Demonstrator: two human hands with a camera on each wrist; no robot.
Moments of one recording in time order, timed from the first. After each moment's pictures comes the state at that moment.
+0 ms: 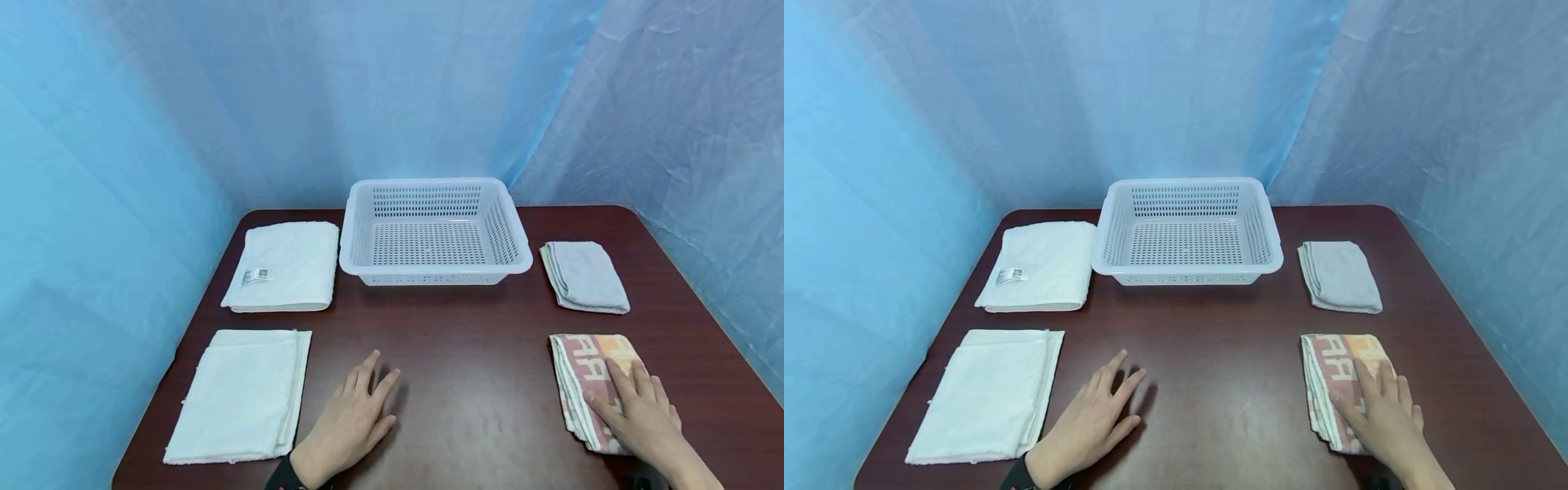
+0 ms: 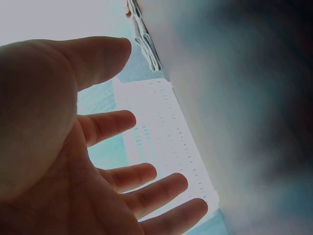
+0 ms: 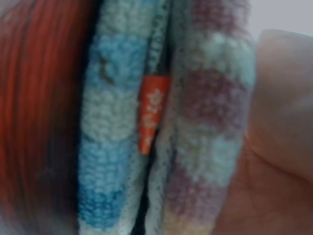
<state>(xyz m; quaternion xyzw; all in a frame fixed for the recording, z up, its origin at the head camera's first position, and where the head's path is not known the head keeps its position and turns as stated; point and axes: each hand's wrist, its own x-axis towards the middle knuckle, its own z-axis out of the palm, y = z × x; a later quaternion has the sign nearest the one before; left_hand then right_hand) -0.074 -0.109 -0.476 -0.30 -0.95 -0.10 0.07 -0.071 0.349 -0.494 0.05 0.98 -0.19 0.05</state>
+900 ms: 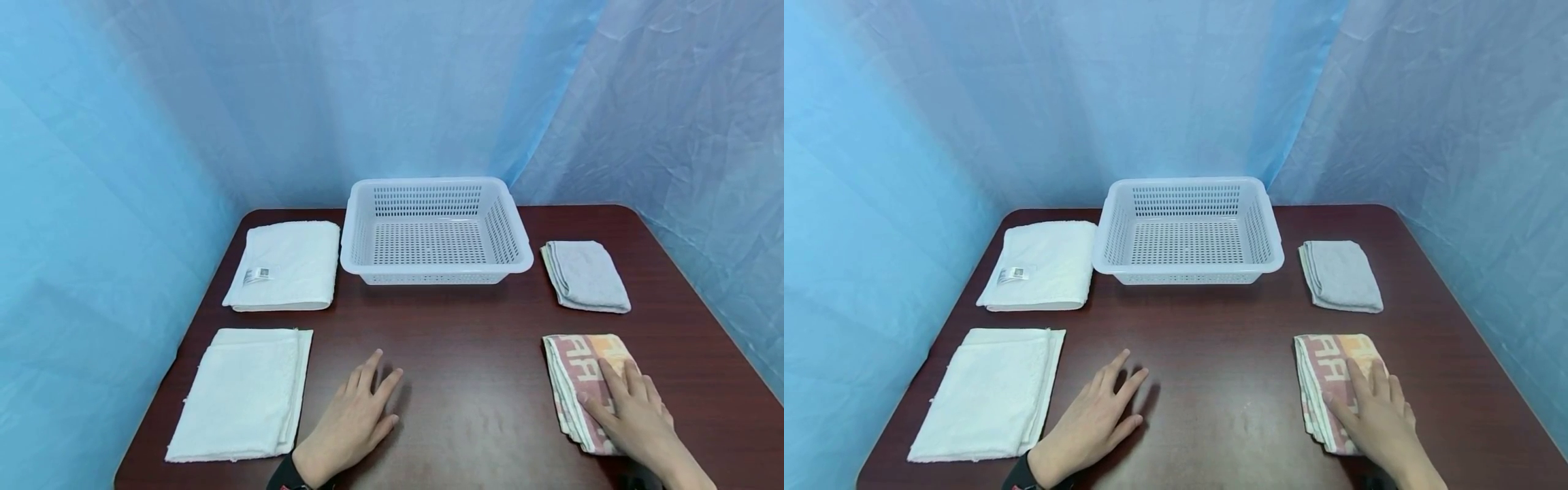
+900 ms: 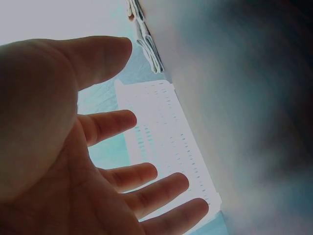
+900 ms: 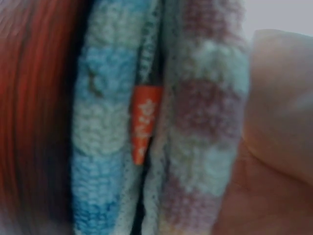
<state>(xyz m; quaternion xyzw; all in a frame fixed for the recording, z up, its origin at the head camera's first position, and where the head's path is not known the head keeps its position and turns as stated) -0.073 -0.107 -0.474 -0.30 -0.94 -0.11 0.07 -0.070 0.338 -0.492 0.03 0.98 -0.18 0.05</state>
